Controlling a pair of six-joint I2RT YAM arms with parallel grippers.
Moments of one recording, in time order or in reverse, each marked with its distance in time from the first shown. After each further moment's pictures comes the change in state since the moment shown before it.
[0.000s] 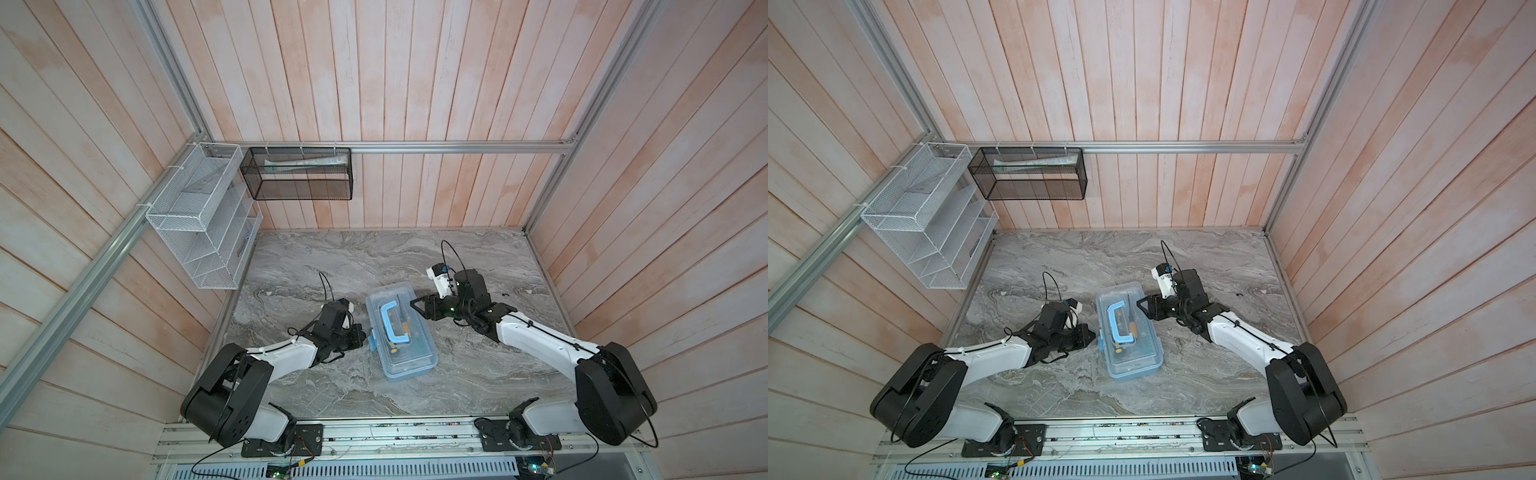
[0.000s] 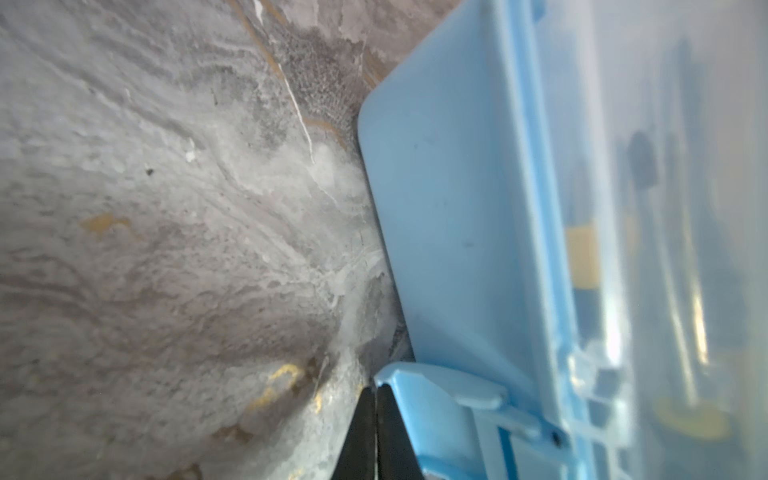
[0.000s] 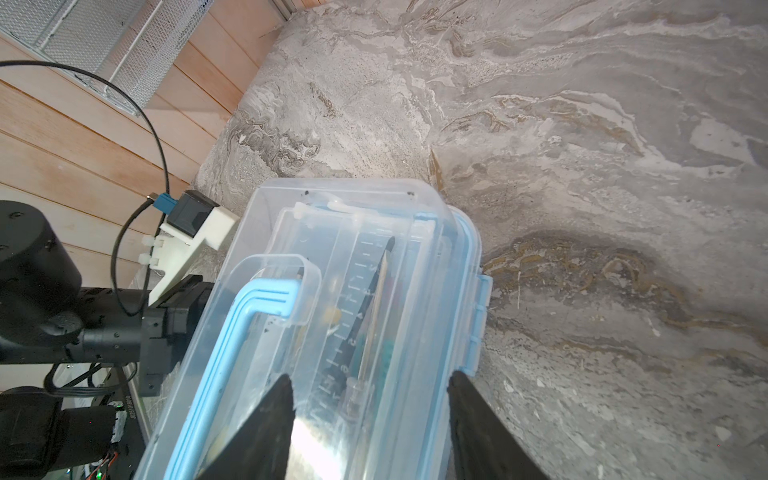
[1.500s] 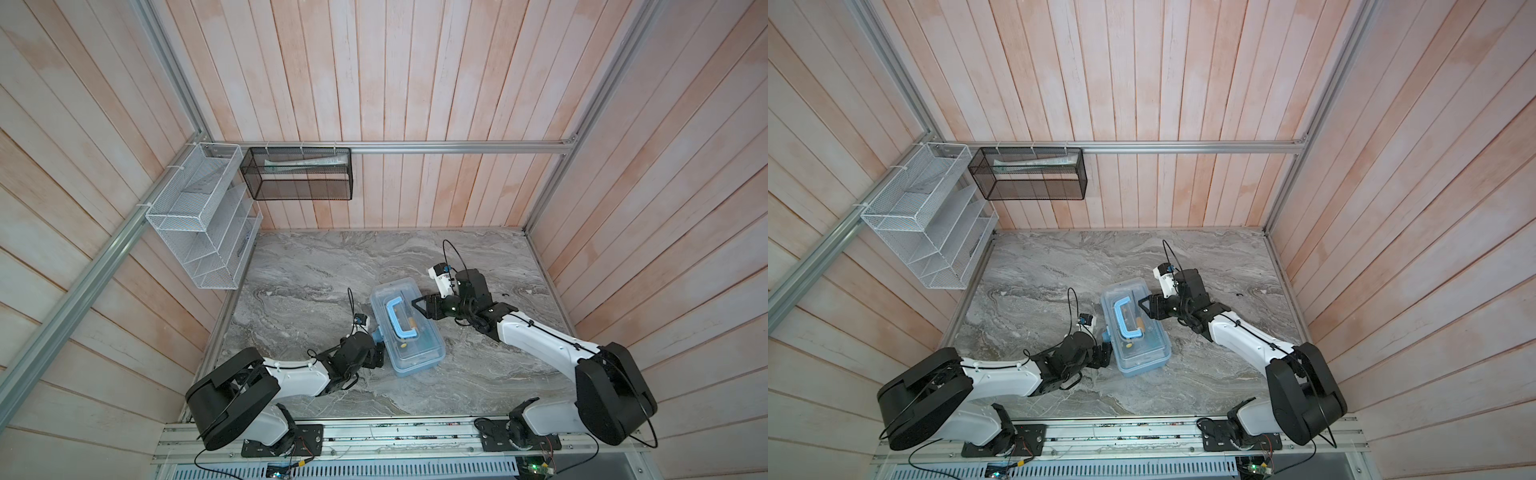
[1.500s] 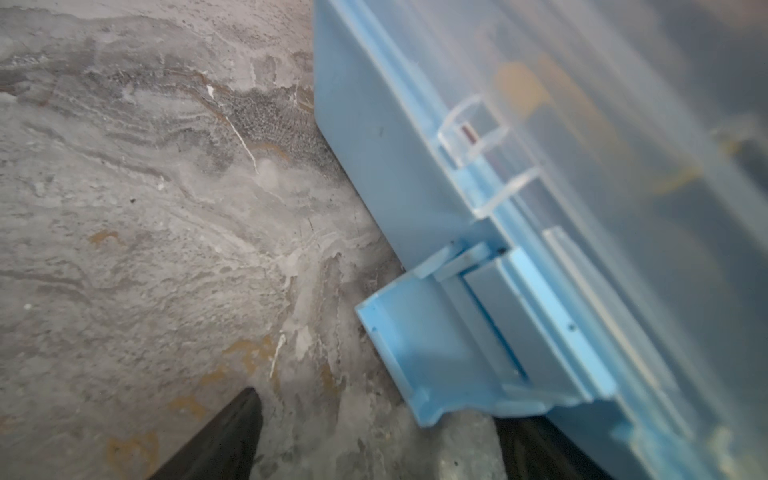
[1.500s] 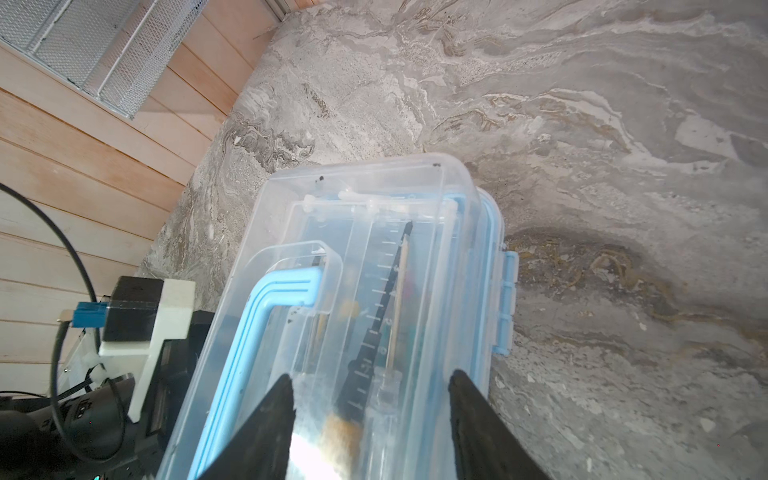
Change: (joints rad) left arm -0.377 0.033 -0.103 0.200 -0.608 0.072; right arm -0.011 0.000 0.000 -0.009 -0.003 0.000
